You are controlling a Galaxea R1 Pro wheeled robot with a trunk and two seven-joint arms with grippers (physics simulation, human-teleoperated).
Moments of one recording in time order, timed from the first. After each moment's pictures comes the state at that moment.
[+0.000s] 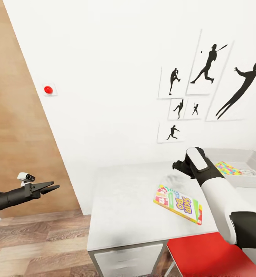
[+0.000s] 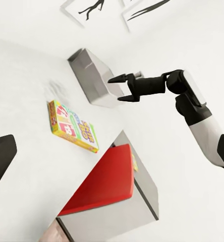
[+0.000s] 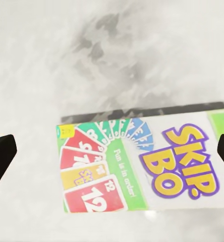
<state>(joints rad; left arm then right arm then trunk) -0.63 0.55 0.14 -0.84 0.39 0.83 -1.57 -1.12 -0.10 0.06 -0.66 -1.02 0.83 -0.91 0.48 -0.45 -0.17</state>
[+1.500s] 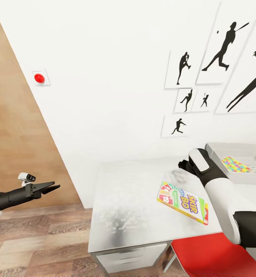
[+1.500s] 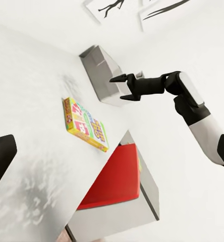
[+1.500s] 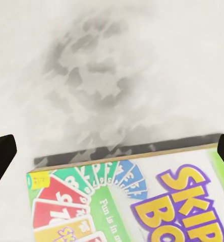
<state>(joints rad) -0.63 0.54 0.14 -0.84 0.39 0.82 -1.57 -1.12 -0.13 0.06 -0.63 -0.90 0.75 -0.84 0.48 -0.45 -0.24</state>
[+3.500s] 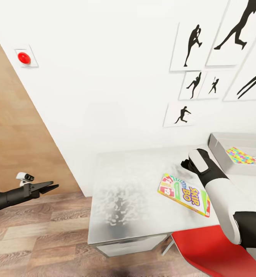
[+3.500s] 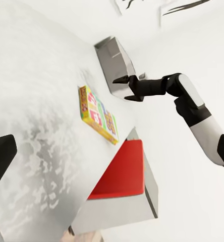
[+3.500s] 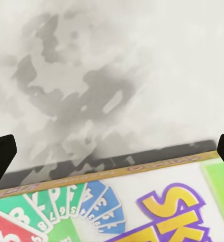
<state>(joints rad) -0.63 0.55 0.15 -0.84 0.39 0.82 -1.57 -1.12 -0.13 0.06 -0.63 -0.82 0.71 -0.84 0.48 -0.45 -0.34</state>
